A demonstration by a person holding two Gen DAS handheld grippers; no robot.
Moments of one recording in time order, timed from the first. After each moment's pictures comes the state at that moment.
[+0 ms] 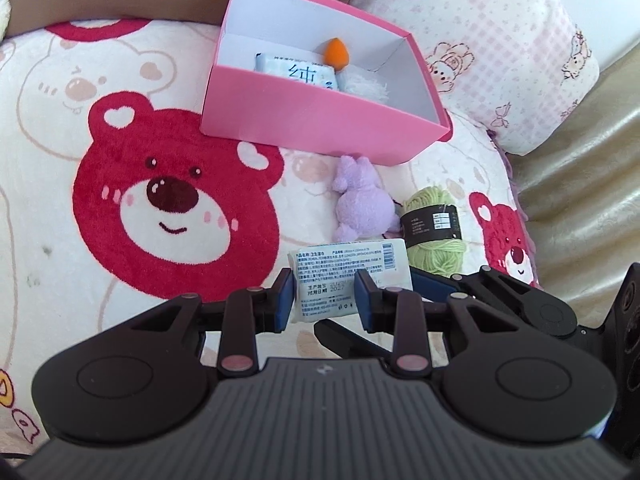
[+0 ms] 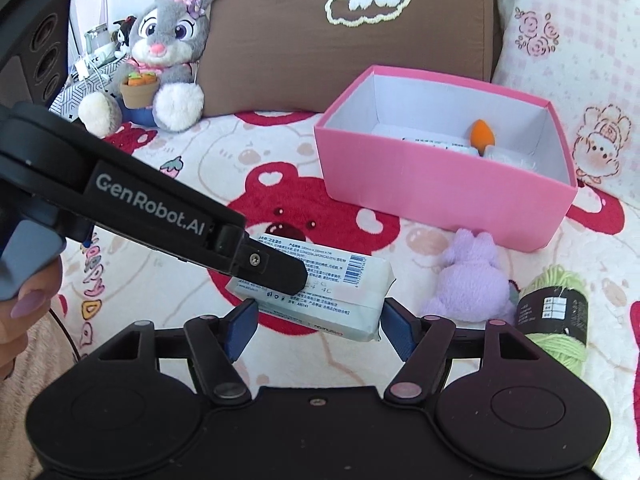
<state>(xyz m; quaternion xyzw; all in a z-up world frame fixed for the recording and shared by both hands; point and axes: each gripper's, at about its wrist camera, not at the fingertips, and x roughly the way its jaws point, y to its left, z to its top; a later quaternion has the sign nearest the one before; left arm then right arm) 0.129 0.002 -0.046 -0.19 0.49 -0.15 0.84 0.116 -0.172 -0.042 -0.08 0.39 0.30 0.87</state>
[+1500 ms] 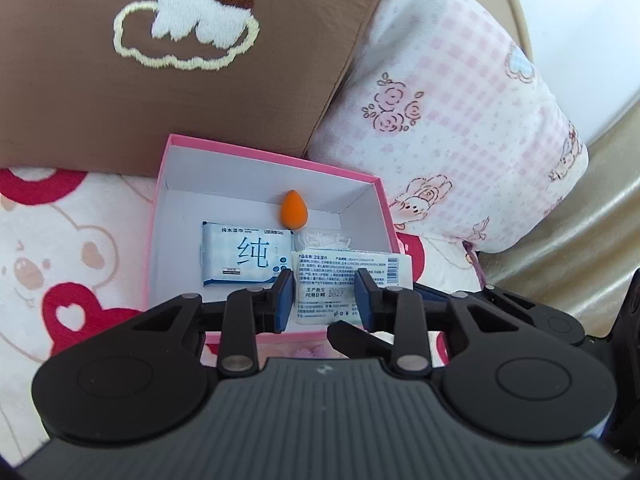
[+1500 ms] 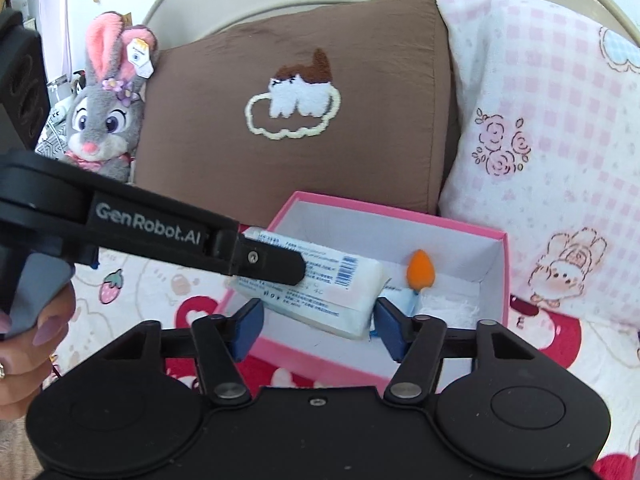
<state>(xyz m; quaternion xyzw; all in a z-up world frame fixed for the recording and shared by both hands) 0.300 -0.006 0.038 -0.21 0.42 -0.16 0.87 0.283 -0.173 0.046 -0.07 0.36 0.27 0.89</state>
